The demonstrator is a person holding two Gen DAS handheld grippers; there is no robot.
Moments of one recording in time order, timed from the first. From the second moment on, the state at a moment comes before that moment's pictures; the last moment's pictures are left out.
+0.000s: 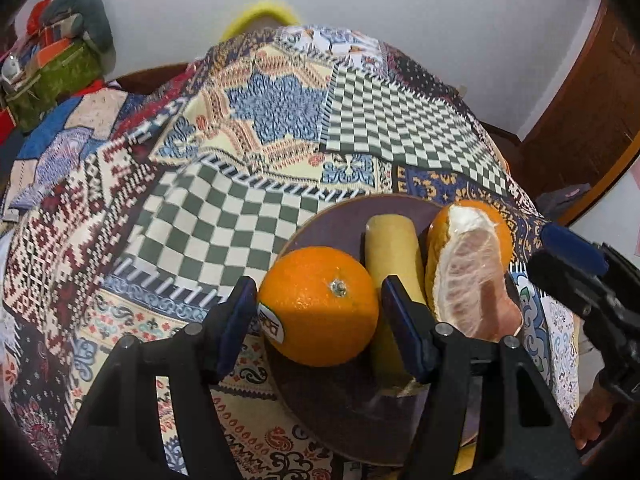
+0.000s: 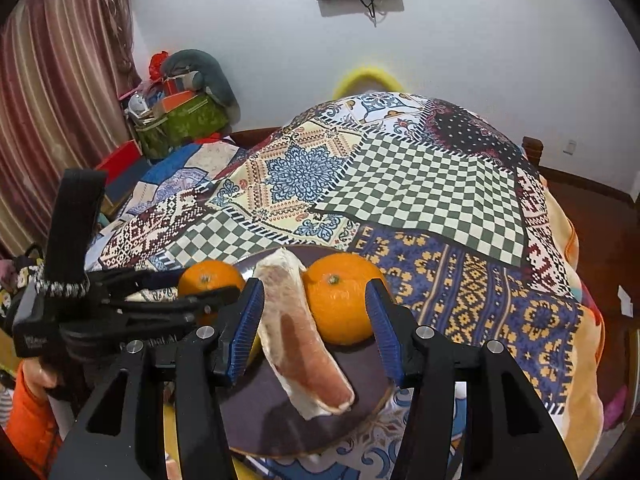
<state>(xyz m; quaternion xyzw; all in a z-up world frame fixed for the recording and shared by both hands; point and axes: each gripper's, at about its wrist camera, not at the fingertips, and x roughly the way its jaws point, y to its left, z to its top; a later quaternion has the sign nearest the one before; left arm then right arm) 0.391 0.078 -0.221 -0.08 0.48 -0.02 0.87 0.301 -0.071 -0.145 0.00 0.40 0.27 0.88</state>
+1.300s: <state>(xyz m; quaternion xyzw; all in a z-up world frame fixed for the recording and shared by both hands) 0.262 0.083 -0.226 -0.04 0.52 0.01 0.86 0.206 -0.122 -0.178 0.00 0.47 0.21 0.86</state>
